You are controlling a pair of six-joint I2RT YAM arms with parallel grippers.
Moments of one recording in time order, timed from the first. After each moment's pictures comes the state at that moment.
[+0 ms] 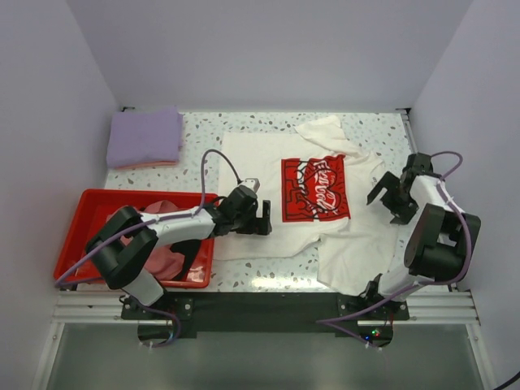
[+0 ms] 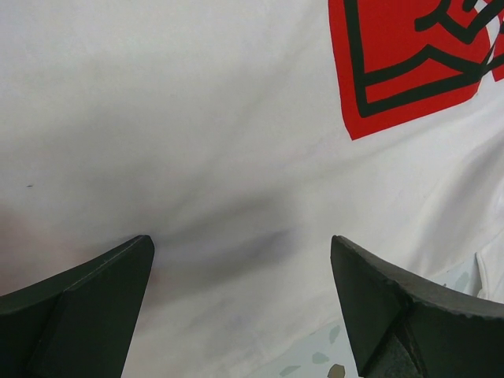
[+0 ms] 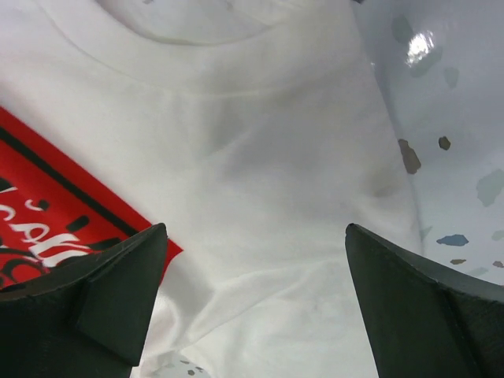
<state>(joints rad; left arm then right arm) -0.81 1.58 0.79 -0.10 -0.06 -0.67 -0.32 1.57 0.97 -0.67 -0.05 0.41</state>
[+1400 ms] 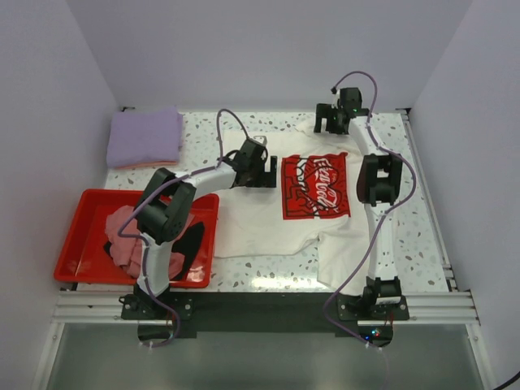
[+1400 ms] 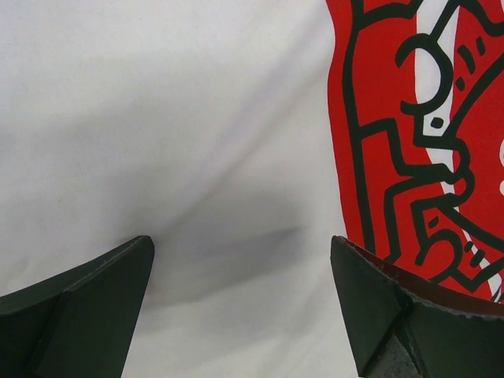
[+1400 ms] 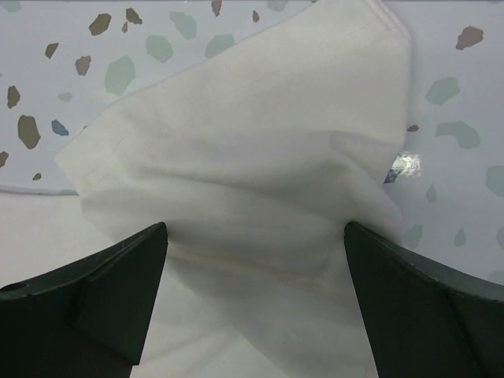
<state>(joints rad) -0.60 2.05 1.39 -0.23 -0.05 -0.49 0.06 2.63 2.41 -0.58 -0.13 0.11</state>
